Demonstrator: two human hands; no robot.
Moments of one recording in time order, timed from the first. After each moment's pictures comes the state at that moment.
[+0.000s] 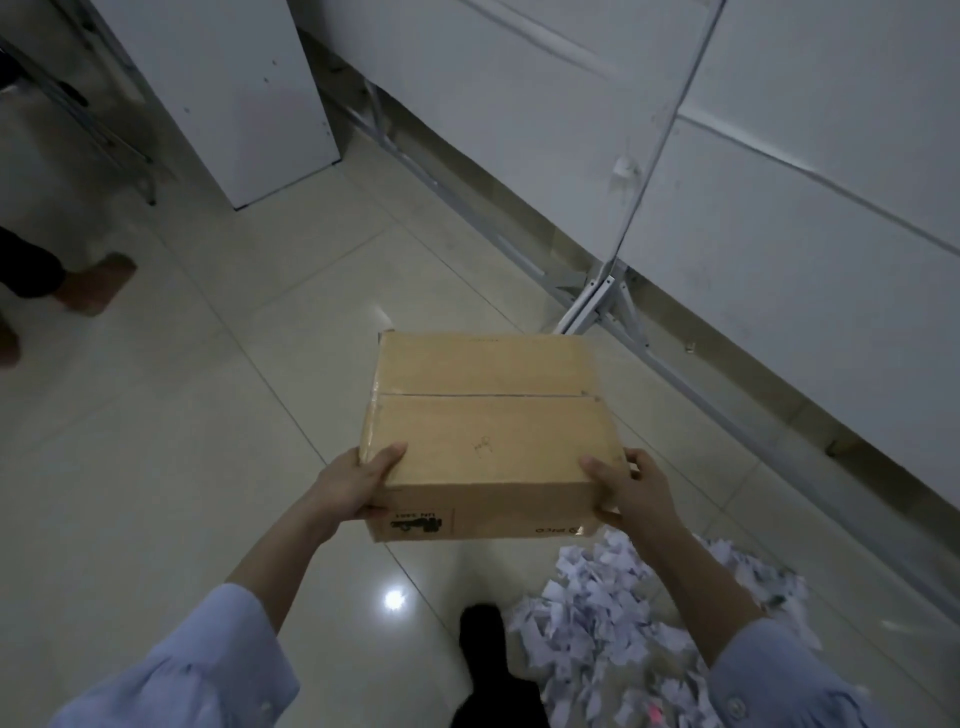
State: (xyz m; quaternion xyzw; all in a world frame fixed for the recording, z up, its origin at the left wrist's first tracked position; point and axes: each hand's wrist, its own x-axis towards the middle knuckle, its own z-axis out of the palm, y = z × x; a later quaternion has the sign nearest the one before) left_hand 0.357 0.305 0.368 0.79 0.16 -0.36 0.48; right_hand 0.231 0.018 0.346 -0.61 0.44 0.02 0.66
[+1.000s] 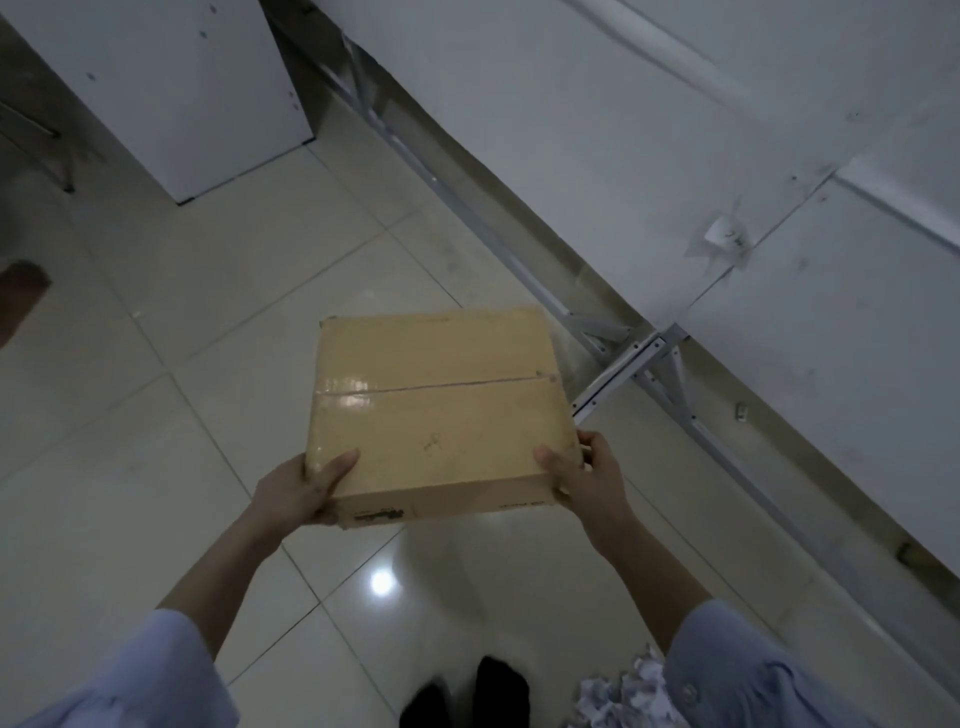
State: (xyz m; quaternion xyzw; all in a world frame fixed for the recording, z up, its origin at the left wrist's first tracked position) left_hand 0.625 0.292 0.273 0.84 0.17 -0.34 0.40; right_hand 0.518 -0.010 0.259 -0.61 0.41 0.04 0.68
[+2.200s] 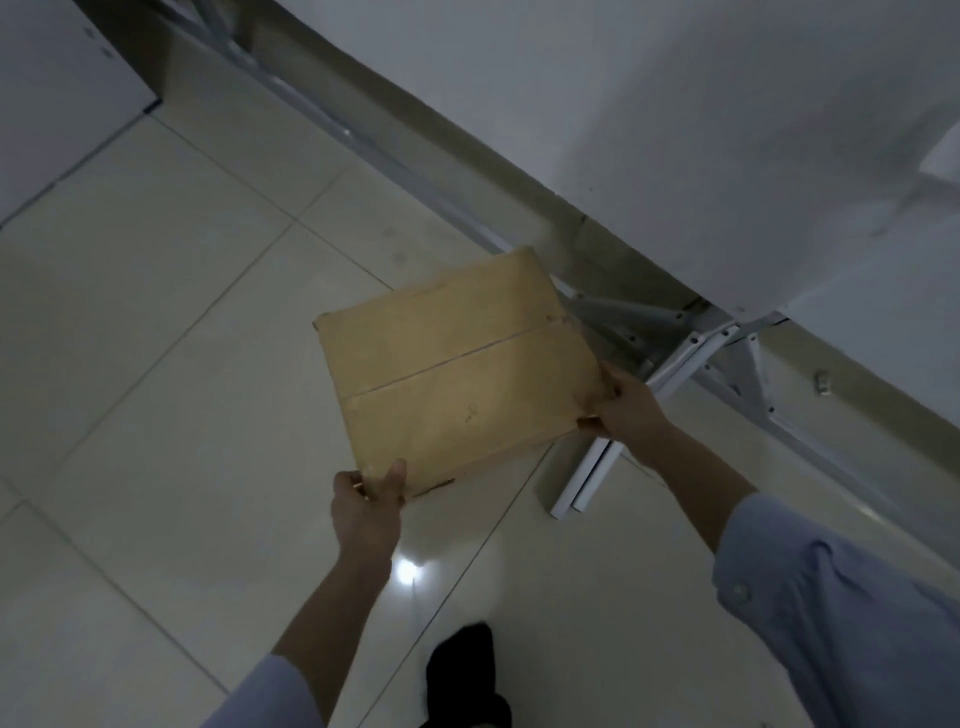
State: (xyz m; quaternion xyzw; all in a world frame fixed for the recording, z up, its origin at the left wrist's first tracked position) left_hand 0.745 0.159 0.070 0.79 0.28 -0.23 0.49; right_hand 0.697 -0.121 0.080 -0.63 0.47 0.13 0.61
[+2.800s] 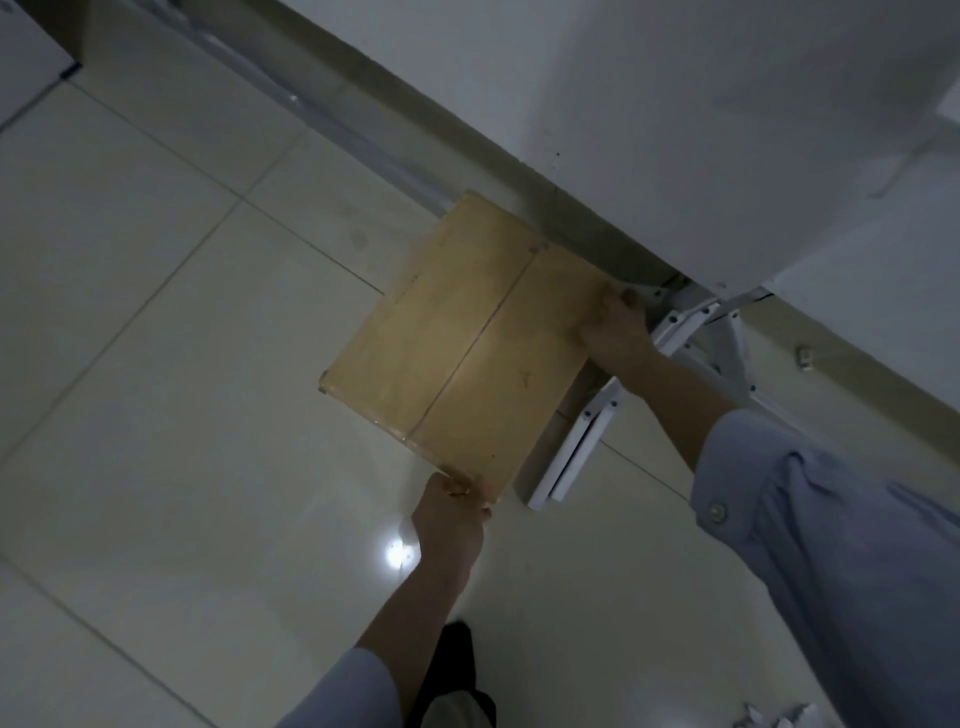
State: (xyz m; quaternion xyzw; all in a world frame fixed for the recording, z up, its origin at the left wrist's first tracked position) left_hand 0.694 0.071 0.053 0.77 0.24 -0.40 0.44; right_hand 0.742 -0.179 0.052 -0.80 0.43 0.17 0.38
